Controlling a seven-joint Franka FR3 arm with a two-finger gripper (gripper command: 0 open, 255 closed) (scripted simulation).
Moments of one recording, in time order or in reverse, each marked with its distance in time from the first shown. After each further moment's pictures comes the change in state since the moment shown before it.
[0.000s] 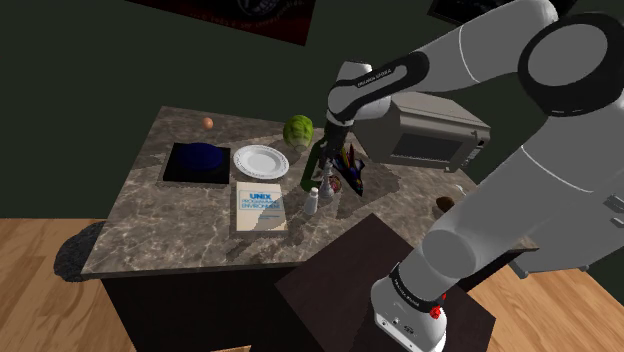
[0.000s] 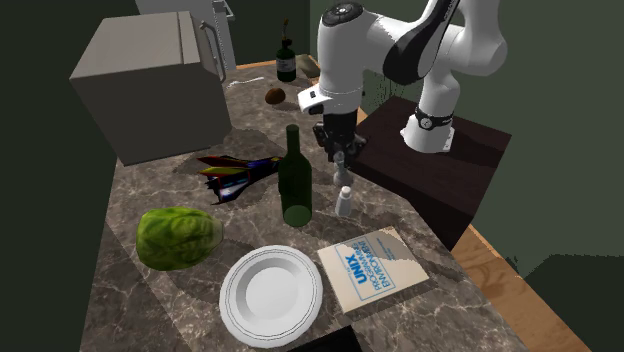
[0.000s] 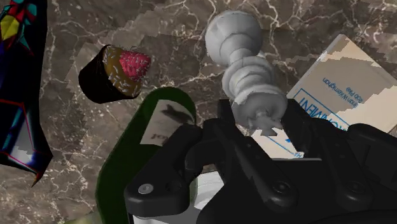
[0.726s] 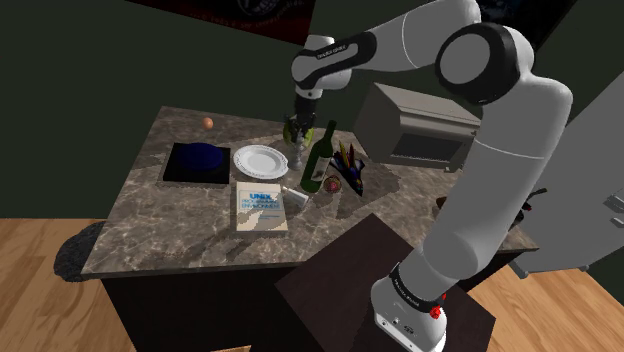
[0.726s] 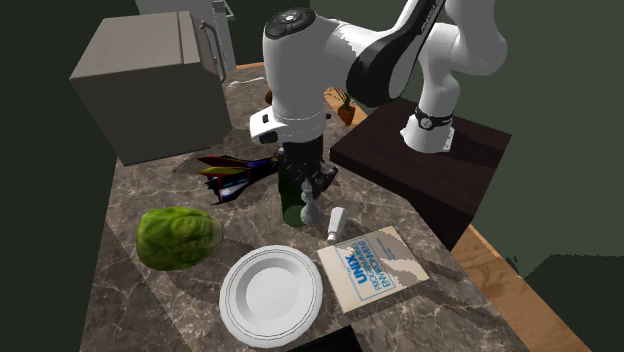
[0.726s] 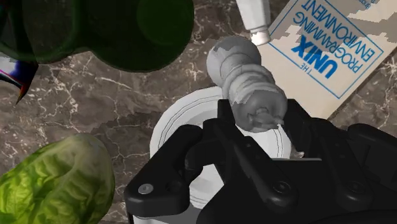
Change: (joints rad) arm 0.031 0.351 0.033 0.525 0.037 -0.175 0.043
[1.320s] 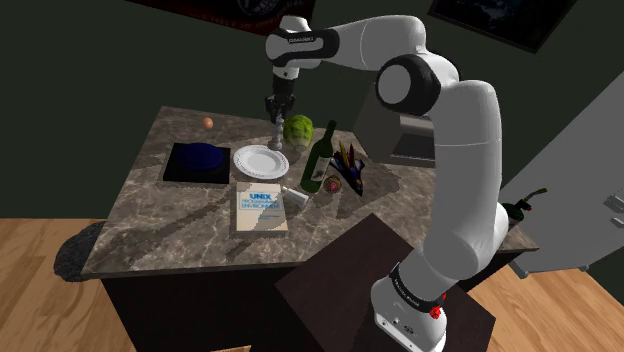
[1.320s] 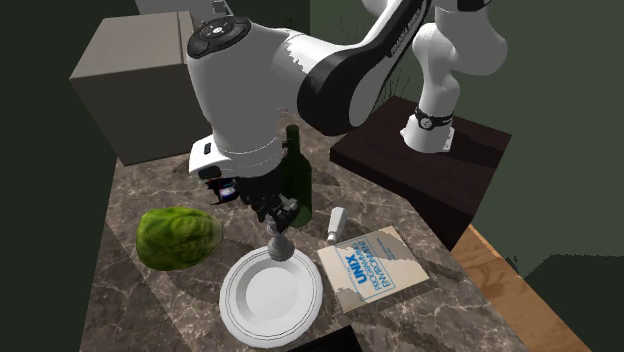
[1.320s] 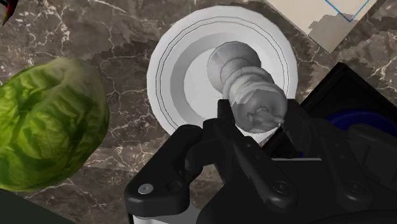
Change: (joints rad) arm 0.008 0.358 0.015 0.601 0.011 -0.243 0.033
